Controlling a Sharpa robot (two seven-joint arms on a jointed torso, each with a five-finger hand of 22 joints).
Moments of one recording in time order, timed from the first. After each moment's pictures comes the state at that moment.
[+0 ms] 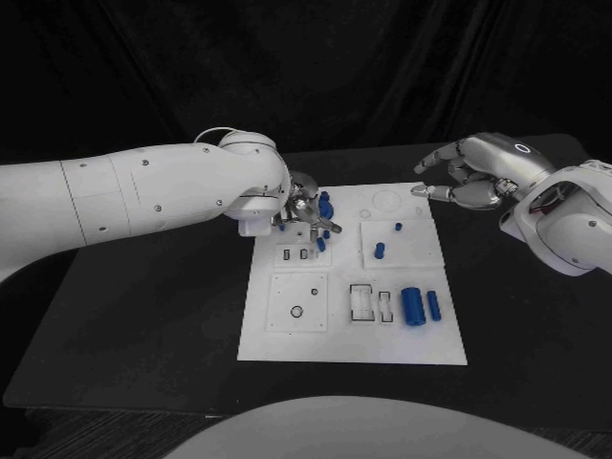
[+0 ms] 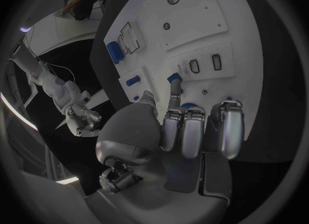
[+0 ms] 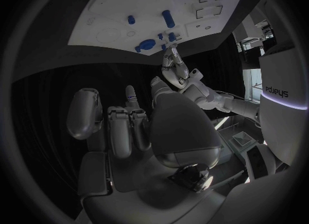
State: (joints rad) left arm 1.42 -0.60 -0.21 1.41 -0.92 0.22 -0.55; left_hand 1.15 0.16 -0.18 0.26 0.11 0.98 0.09 0.37 0.48 1.47 0.03 1.57 1.31 1.47 -0.01 1.57 1.31 0.05 1.40 0.10 1.50 1.31; right arm 1.39 -0.96 -0.21 1.63 -1.49 -0.47 0.00; right_hand 1.29 -0.01 0.04 0.27 0.19 0.83 0.12 0.19 0.17 1.47 0.02 1.57 1.31 1.47 -0.05 1.57 1.31 0.08 1.43 0.07 1.18 1.31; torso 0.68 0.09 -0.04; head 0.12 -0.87
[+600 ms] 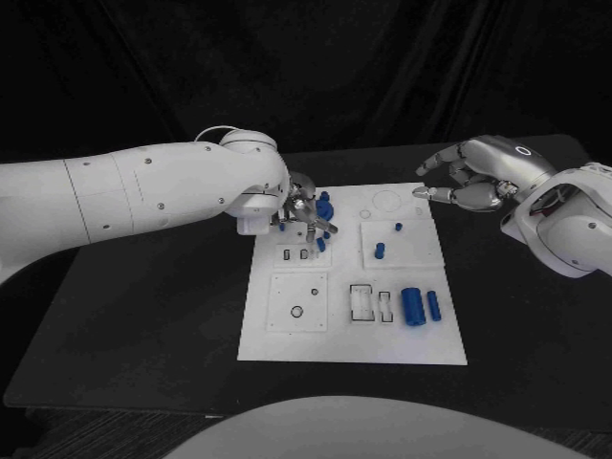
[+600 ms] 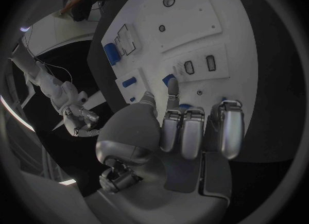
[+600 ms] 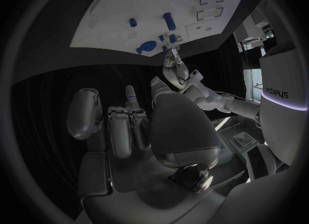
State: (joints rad) left arm 1.42 -0.60 -0.21 1.38 -0.92 0.25 -0.57; left_hand 1.13 0.14 -0.15 0.26 0.11 0.99 0.06 0.43 0.66 1.47 0.01 1.57 1.31 1.47 -0.03 1.57 1.31 0.05 1.40 0.09 1.49 1.31; right arm 1.38 -0.96 -0.21 1.62 -1.49 -0.47 0.00; right_hand 1.29 -0.01 0.04 0.27 0.19 0.83 0.12 0.19 0.17 1.47 0.02 1.57 1.31 1.47 -0.05 1.57 1.31 0.08 1.43 0.07 1.18 1.31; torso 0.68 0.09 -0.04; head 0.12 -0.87
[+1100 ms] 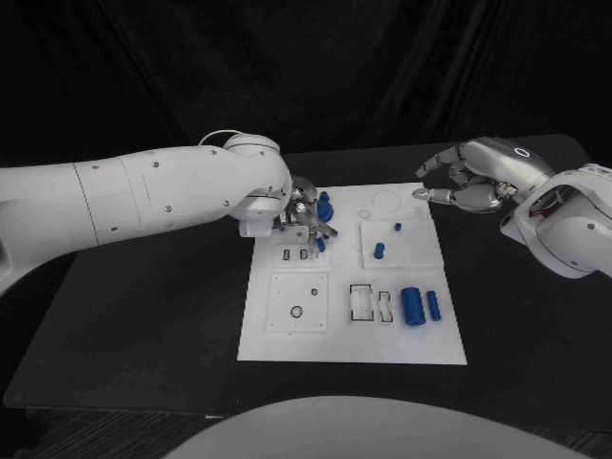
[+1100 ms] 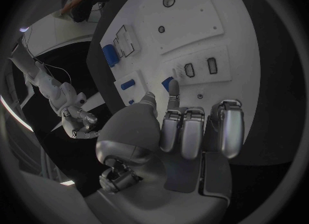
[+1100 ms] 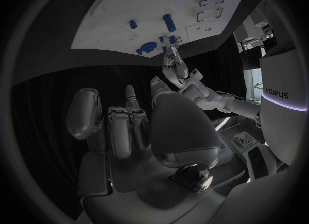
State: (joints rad) left arm 1.41 -0.58 -0.21 1.36 -0.92 0.26 -0.56; left_hand 1.13 0.14 -0.13 0.24 0.13 0.96 0.07 0.41 0.68 1.47 0.01 1.57 1.31 1.47 -0.03 1.57 1.31 0.05 1.39 0.08 1.48 1.31; right arm 1.38 -0.96 -0.21 1.62 -1.49 -0.47 0.00; right_hand 1.29 -0.01 0.04 0.27 0.19 0.83 0.12 0.19 0.17 1.47 0.02 1.57 1.31 1.47 -0.05 1.57 1.31 0.08 1.43 0.07 1.18 1.31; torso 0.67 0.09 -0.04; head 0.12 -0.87
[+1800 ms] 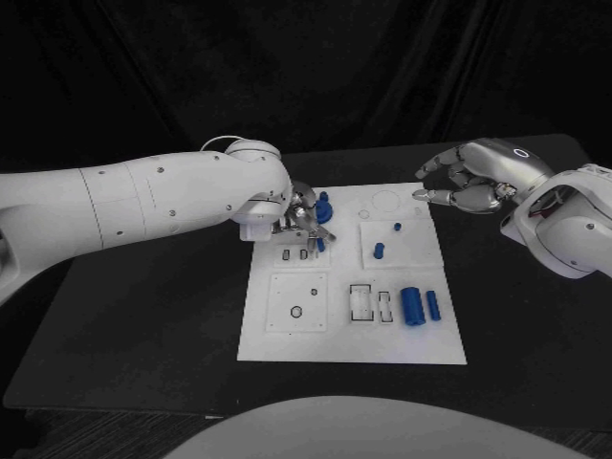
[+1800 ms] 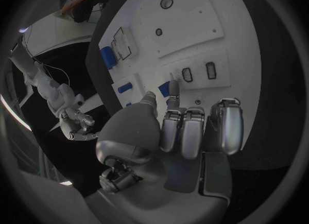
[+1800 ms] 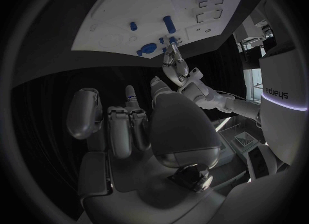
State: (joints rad) left arm 1.39 -0.56 -0.21 1.34 -0.92 0.27 -0.56; left_hand 1.15 0.15 -0.11 0.22 0.14 0.96 0.07 0.39 0.69 1.47 0.01 1.57 1.31 1.47 -0.03 1.57 1.31 0.05 1.37 0.09 1.47 1.31; right arm 1.37 -0.96 -0.21 1.62 -1.49 -0.46 0.00; right_hand 1.29 -0.01 0.04 0.27 0.19 0.83 0.12 0.19 0.17 1.46 0.02 1.57 1.31 1.47 -0.05 1.57 1.31 0.08 1.43 0.07 1.18 1.31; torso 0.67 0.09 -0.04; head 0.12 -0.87
